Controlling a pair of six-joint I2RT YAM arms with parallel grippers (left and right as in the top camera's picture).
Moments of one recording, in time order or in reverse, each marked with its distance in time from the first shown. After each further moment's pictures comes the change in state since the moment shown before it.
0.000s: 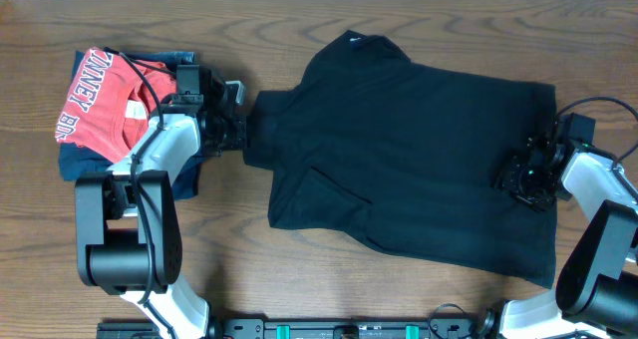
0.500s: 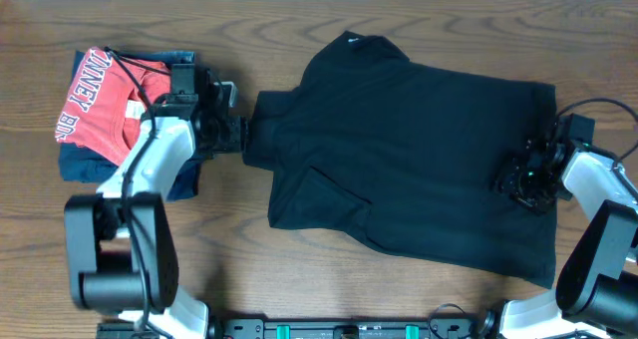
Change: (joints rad) left arm 0.000 -0.117 0.000 -0.119 -0.092 0.002; right arm -0.004 0.000 0.011 -0.066 -0.002 0.001
